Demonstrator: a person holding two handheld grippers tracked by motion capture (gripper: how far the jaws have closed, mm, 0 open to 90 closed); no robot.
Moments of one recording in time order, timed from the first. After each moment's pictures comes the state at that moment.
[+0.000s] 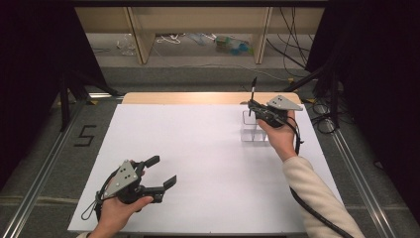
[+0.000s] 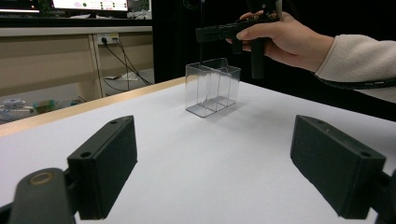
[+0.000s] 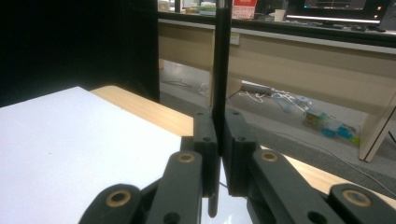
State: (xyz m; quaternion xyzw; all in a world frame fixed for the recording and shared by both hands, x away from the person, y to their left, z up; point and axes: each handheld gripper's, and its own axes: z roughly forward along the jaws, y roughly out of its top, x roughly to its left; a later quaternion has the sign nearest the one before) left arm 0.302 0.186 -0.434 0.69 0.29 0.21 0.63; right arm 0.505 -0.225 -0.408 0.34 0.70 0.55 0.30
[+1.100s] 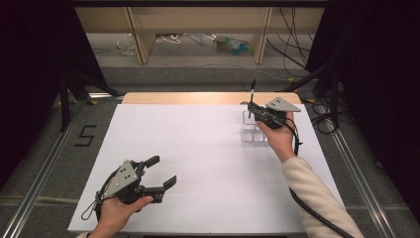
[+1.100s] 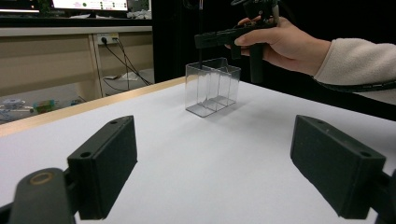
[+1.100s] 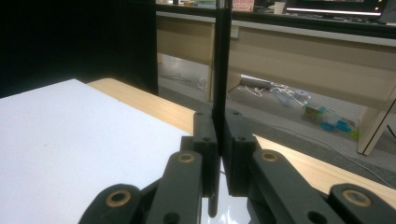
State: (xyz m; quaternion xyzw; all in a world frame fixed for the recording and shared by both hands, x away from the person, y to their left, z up) left arm 0.302 0.186 -0.434 0.69 0.29 0.21 0.62; right arm 0.507 -0.225 -0.417 0.34 0.70 0.54 0.30
